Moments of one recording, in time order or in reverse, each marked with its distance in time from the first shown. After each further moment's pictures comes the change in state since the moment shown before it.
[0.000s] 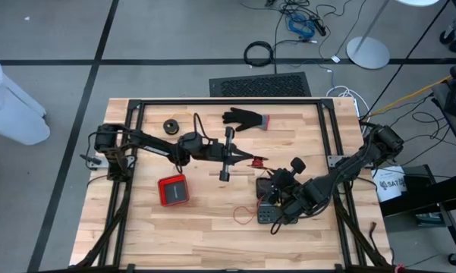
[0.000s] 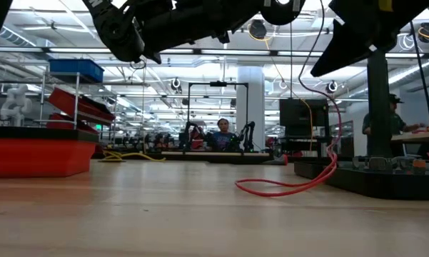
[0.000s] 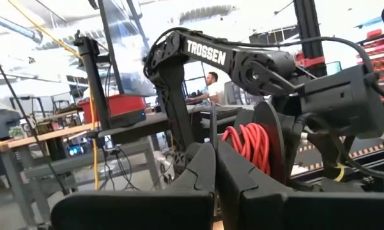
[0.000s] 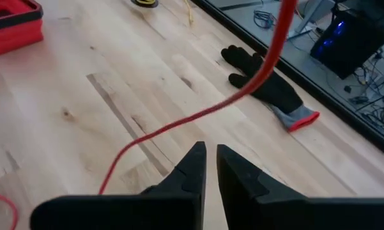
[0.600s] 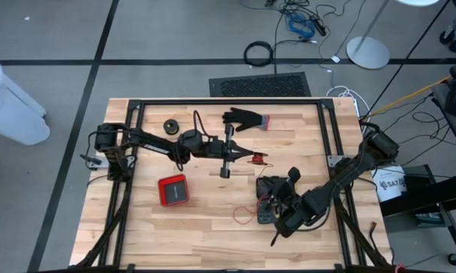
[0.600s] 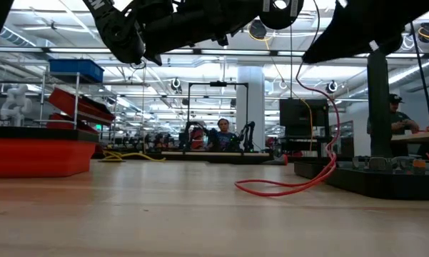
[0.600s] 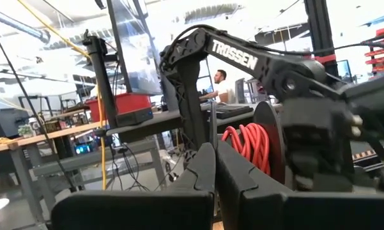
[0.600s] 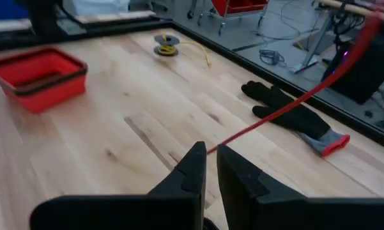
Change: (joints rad) left arm 0.023 0.001 0.000 0.002 0.002 0.000; right arm 0.074 0.092 -0.007 0.192 0.174 0.047
